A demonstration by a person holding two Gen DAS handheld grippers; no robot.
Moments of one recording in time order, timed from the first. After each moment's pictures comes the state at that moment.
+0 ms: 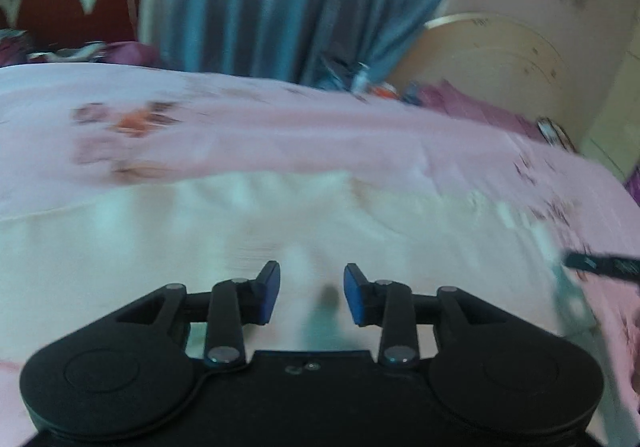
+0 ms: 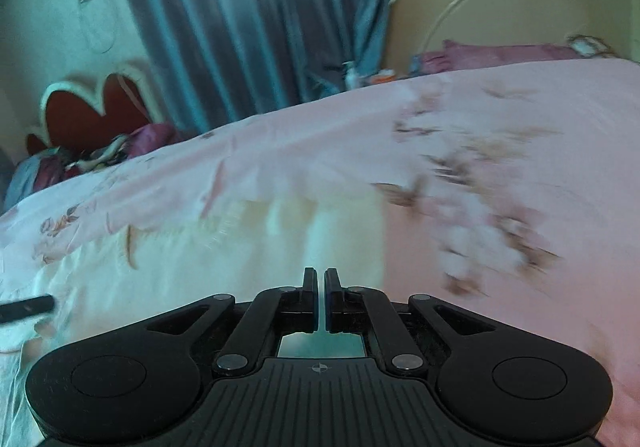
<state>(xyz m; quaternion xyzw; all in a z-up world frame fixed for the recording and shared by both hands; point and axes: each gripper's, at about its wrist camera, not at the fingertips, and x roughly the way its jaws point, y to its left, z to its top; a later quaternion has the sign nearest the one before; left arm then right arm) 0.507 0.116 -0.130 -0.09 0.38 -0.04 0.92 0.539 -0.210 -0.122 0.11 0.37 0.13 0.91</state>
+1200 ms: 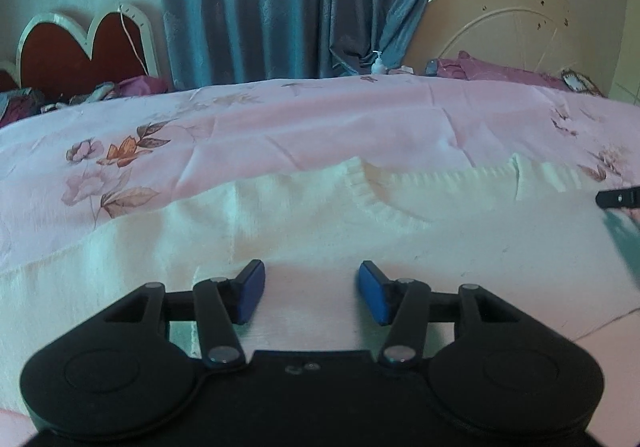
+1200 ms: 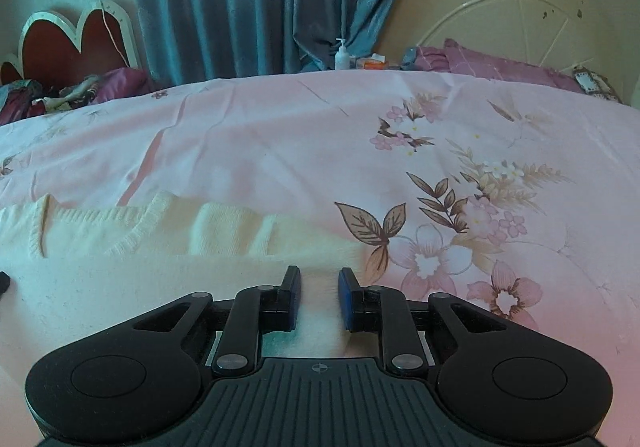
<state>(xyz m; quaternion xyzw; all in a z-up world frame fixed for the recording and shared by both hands) 0.535 0.088 -0.146 0.01 0.37 0.01 0.93 0.596 -0.226 -0.141 0.01 0.41 0.09 0.91</state>
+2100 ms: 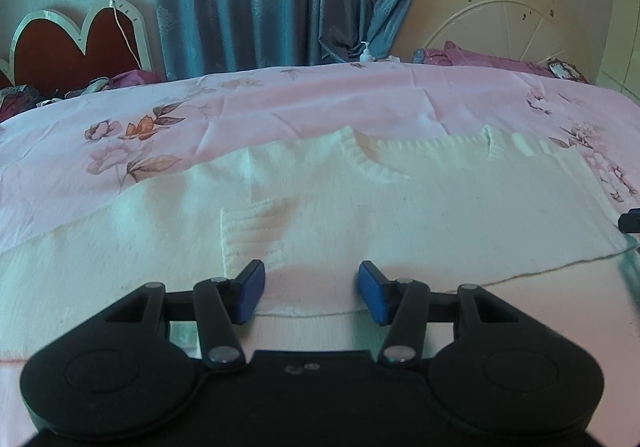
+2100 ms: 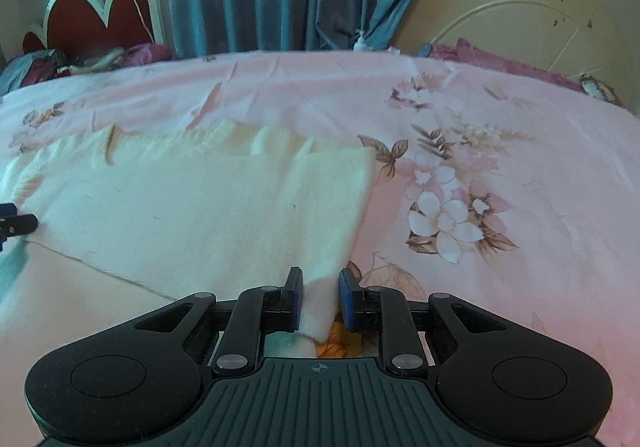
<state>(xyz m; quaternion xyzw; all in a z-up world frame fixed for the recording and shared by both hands) 0.486 0.097 -0.140 0.02 0.38 -0.01 0.92 0.492 -0.217 -0.121 -0.02 0.40 0.11 0.91</state>
